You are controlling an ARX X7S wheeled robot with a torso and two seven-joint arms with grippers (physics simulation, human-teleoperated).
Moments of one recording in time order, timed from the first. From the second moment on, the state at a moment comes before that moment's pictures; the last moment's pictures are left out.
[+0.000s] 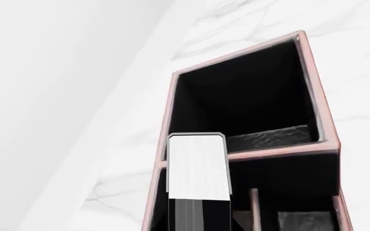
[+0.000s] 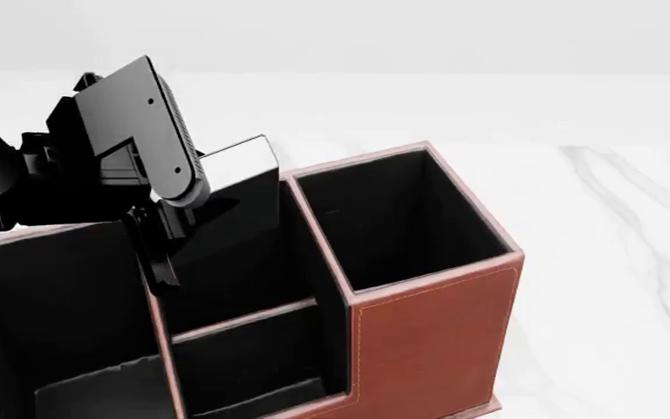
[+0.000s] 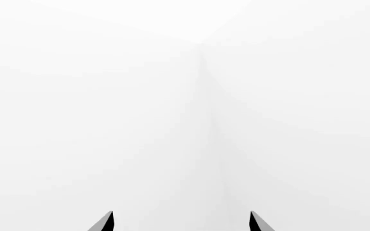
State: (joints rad) left arm -1.43 -0.47 1.06 -0.26 -0.53 -0.69 0.58; right arm -0.39 0.43 0.46 -1.00 0.41 0.15 0.69
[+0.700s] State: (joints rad) left arm -1.34 -0.43 1.09 -0.38 -0.47 -0.53 0.58; right arm -0.40 0.45 0.46 -1.00 0.43 0.15 0.71
